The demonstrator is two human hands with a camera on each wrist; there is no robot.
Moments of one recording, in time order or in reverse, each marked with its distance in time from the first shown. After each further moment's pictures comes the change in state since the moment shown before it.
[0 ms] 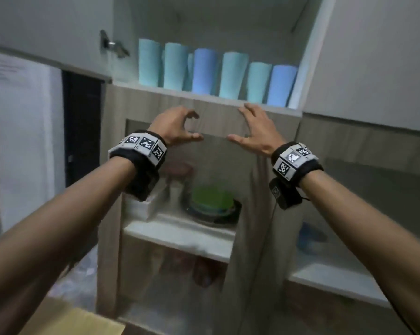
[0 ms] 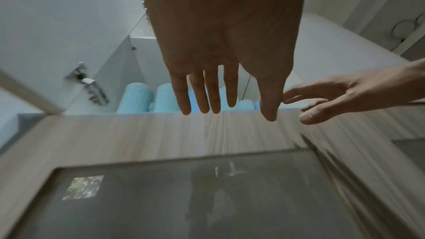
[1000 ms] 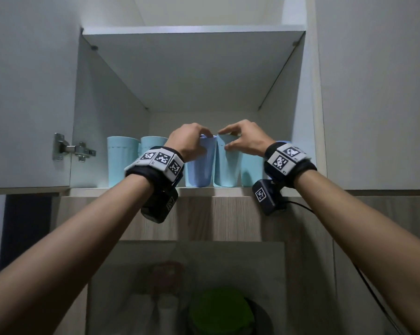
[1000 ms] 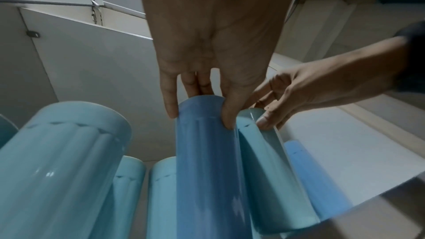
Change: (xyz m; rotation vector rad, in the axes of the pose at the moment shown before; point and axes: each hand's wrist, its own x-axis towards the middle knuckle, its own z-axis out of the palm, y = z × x) left_hand 0.229 -0.013 -0.040 0.058 0.220 0.250; right_hand 0.210 0.012 -0.050 0.142 0.198 0.139
